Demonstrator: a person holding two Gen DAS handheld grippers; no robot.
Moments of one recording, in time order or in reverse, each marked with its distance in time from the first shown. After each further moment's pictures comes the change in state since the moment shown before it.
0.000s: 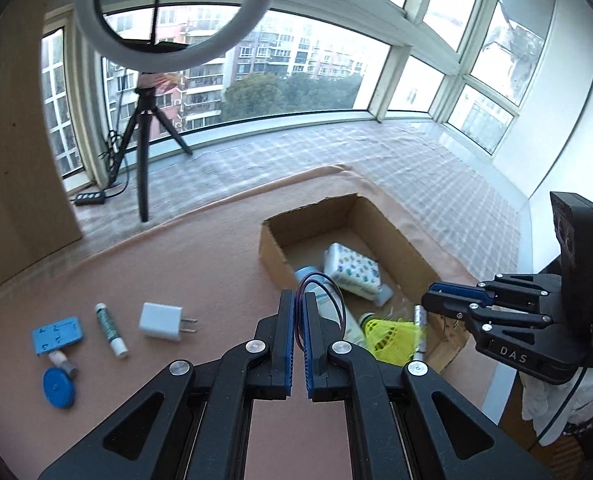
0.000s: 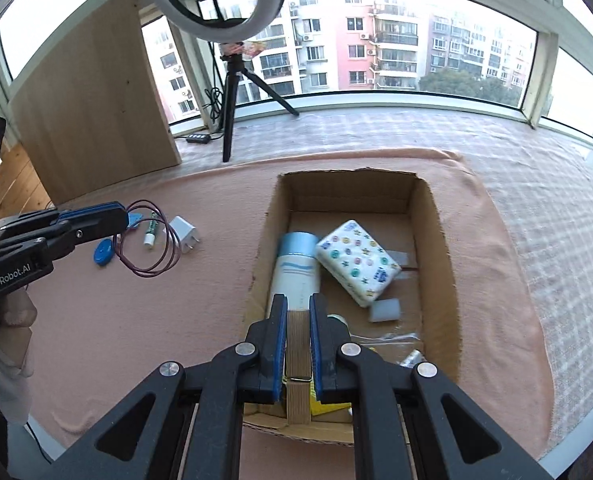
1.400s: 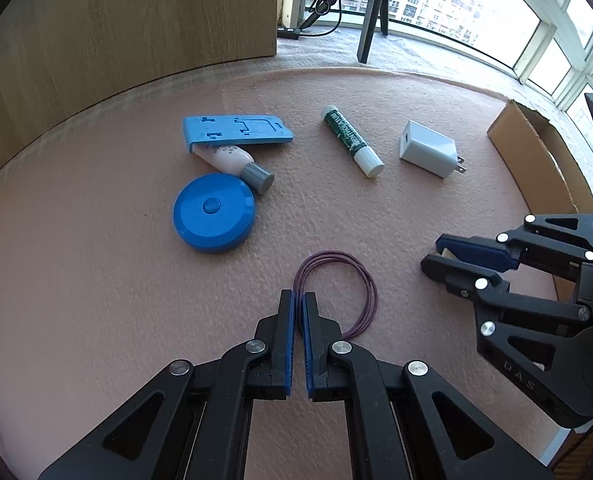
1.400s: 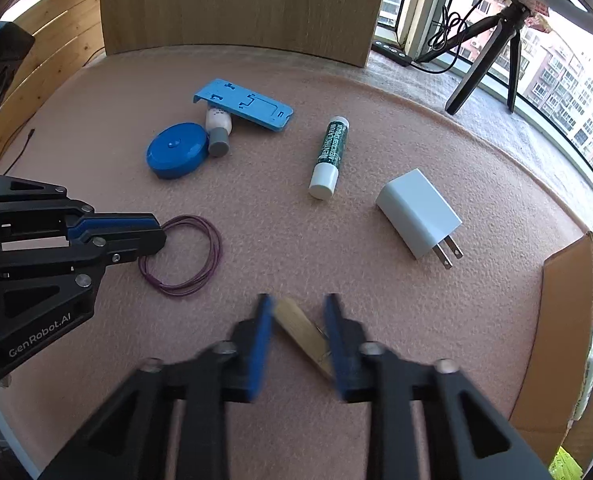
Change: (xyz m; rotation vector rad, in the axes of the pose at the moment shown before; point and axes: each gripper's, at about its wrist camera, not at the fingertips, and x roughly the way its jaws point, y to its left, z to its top) left arm 0.001 0.200 -0.145 -0.258 0.238 0.300; right arm 0.159 0.227 -0.011 -0.459 0.210 0.060
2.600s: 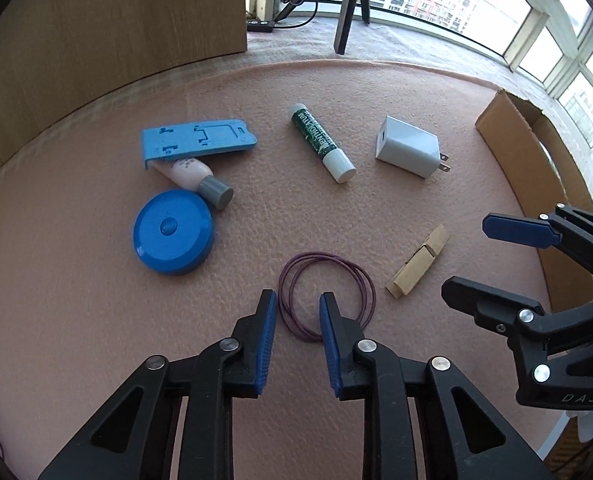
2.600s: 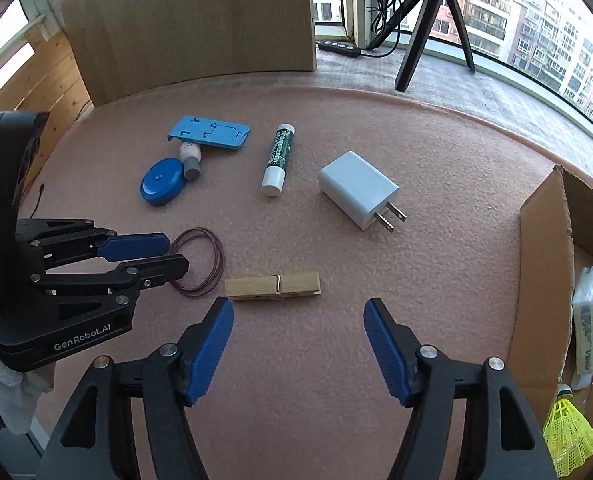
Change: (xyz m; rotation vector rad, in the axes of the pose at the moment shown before) left arm 0.009 -0.017 0.018 0.049 0.044 -0.018; right arm -0.022 -0.041 -0.017 0.188 -0.023 0.094
